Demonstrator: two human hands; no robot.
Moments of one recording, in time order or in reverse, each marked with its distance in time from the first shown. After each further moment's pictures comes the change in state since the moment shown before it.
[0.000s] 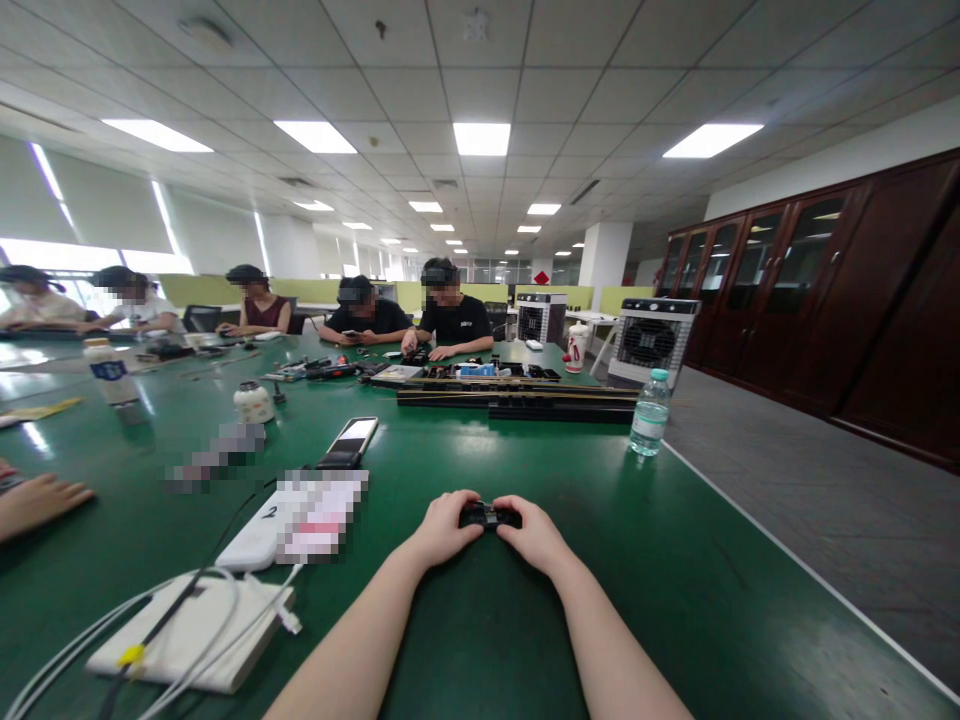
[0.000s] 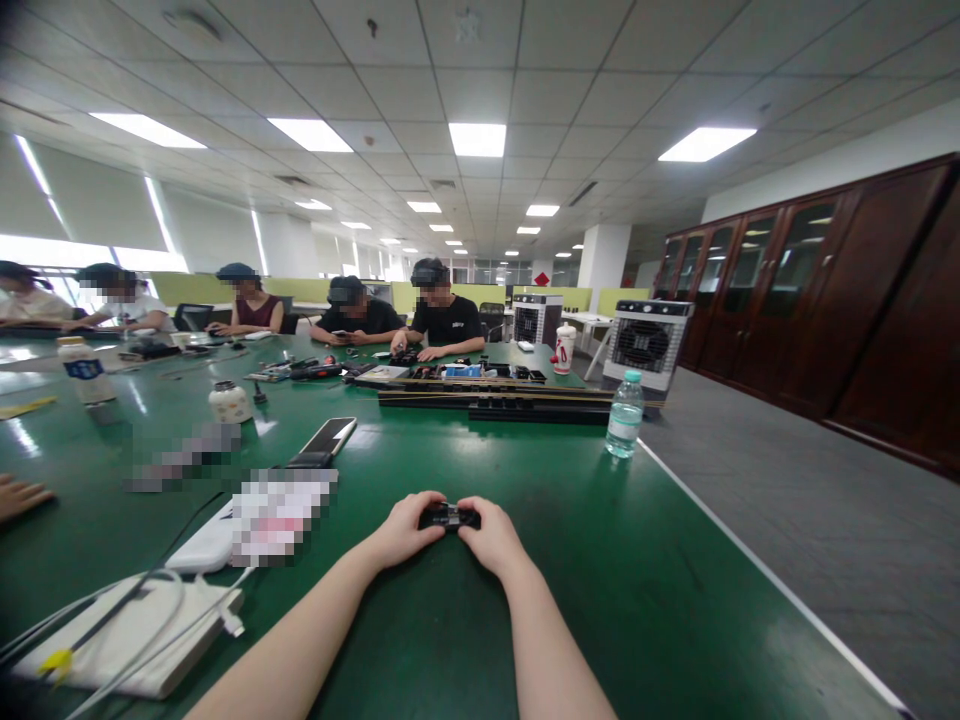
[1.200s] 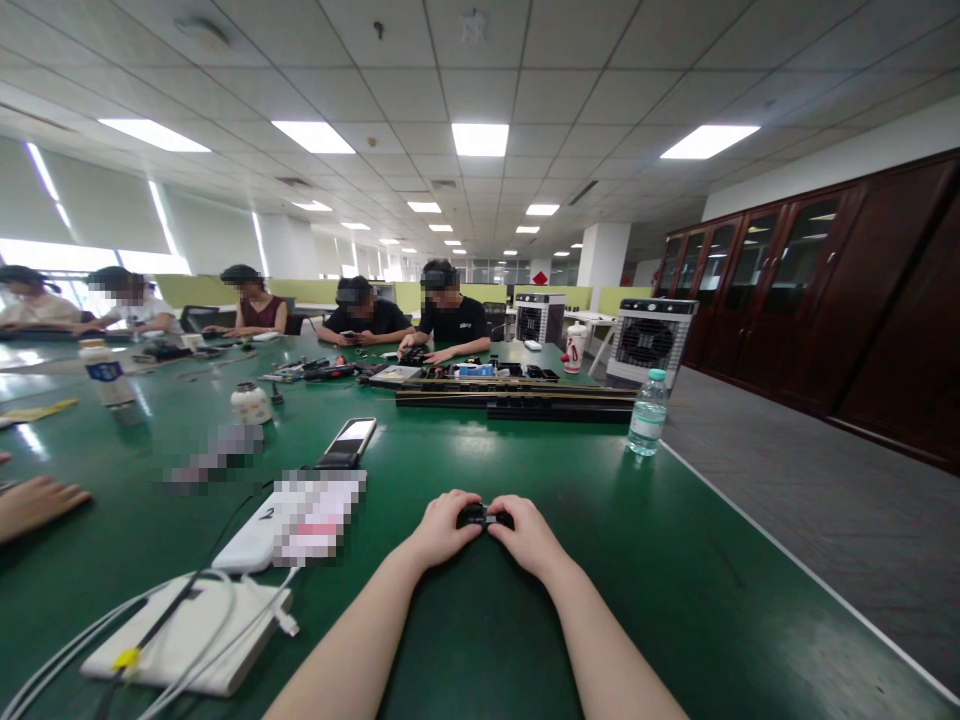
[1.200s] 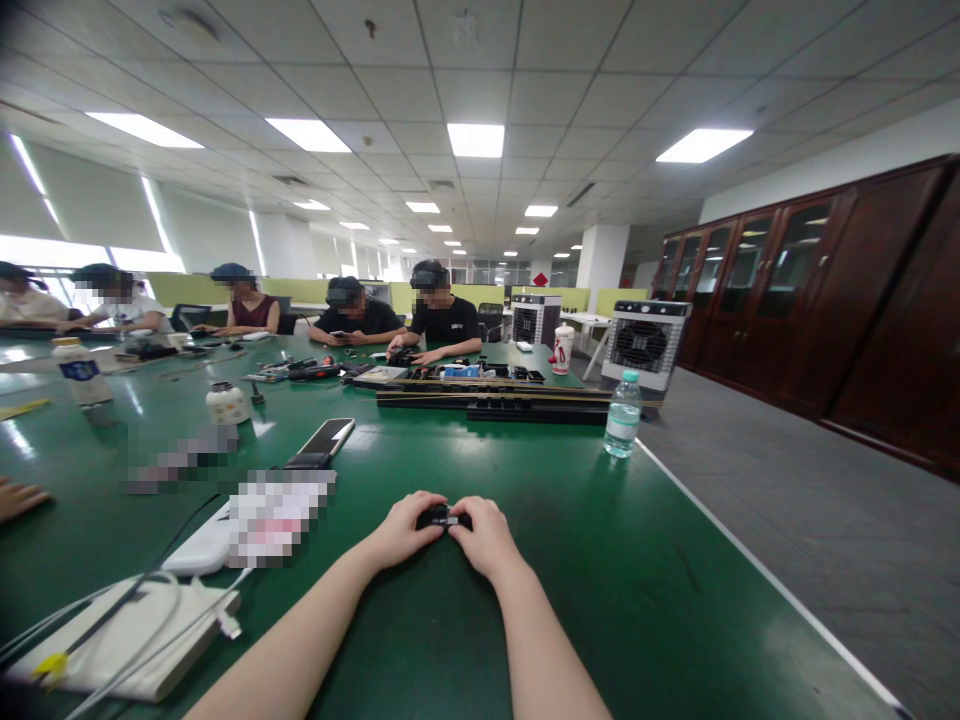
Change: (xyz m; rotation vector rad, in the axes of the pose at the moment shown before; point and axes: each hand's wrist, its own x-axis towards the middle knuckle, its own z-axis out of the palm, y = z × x) left_hand -0.001 0.004 -0.004 0.008 0.000 0.065; right_hand -0.003 -0.011 0.000 -0.138 0.012 -0.099
